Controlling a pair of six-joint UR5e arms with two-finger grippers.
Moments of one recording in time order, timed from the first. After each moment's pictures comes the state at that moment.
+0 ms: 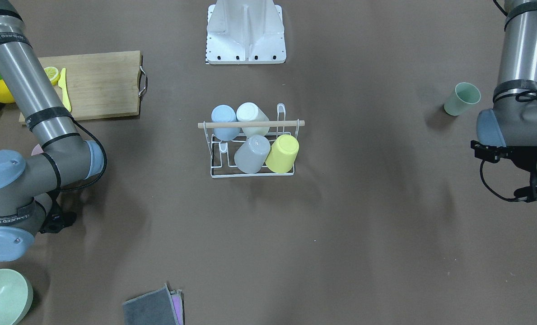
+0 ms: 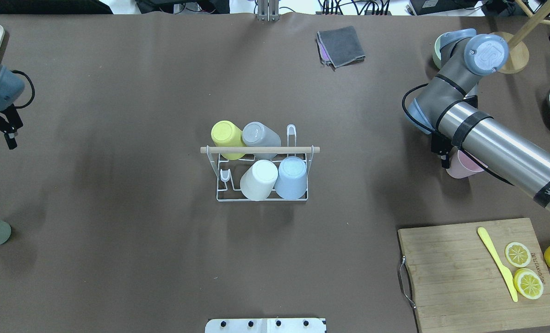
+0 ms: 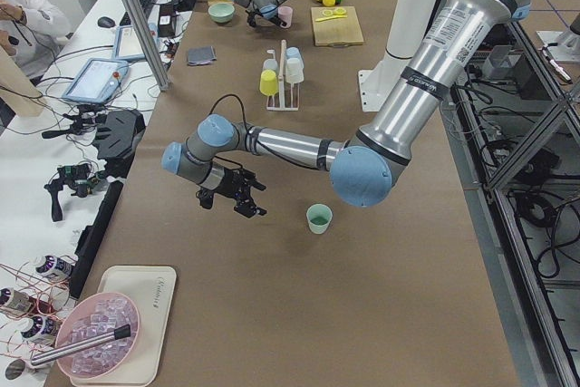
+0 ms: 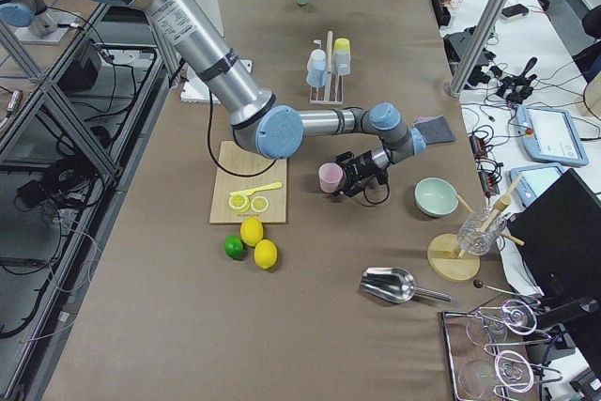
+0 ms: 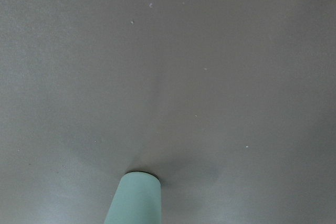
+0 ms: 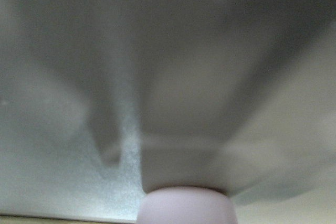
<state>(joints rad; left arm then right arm) -1.18 -2.08 -1.19 -0.70 -2.40 0.16 0.96 -0.82 0.87 -2.35 2.34 -0.34</state>
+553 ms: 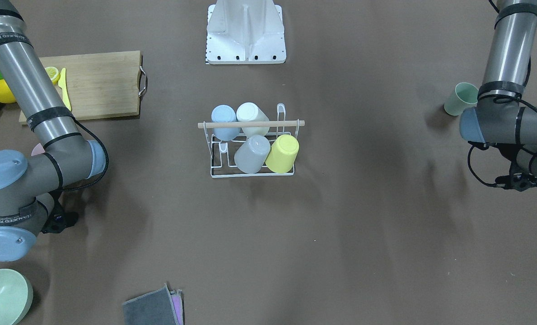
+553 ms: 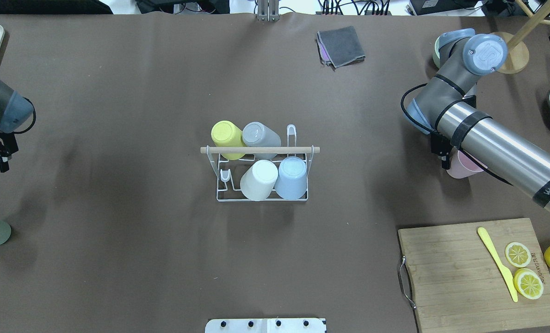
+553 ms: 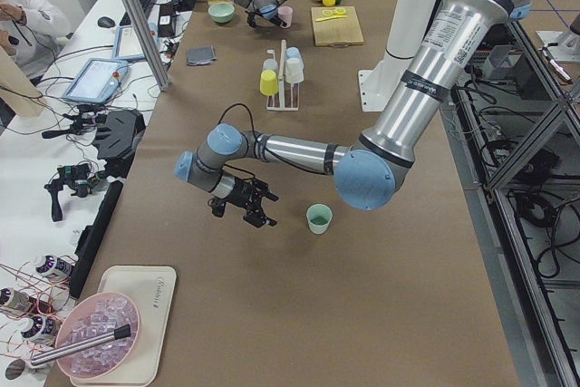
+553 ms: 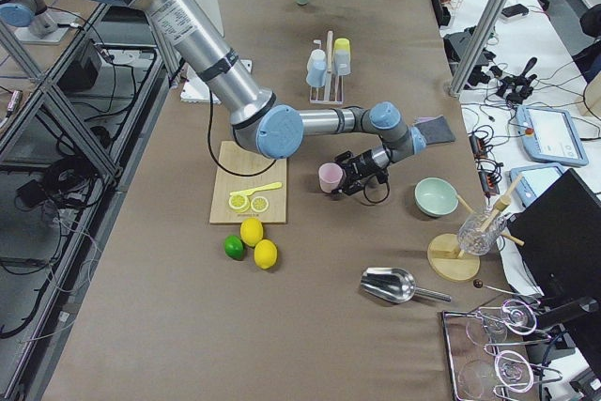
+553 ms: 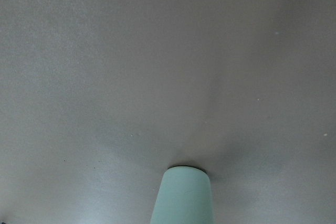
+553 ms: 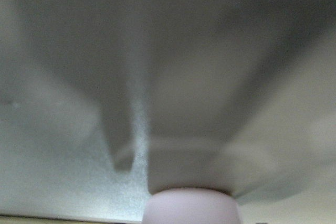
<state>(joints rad) -1.12 -2.04 -1.18 -0.70 -2.34 0.20 0.96 -0.82 0.87 -2.35 2.35 -0.34</state>
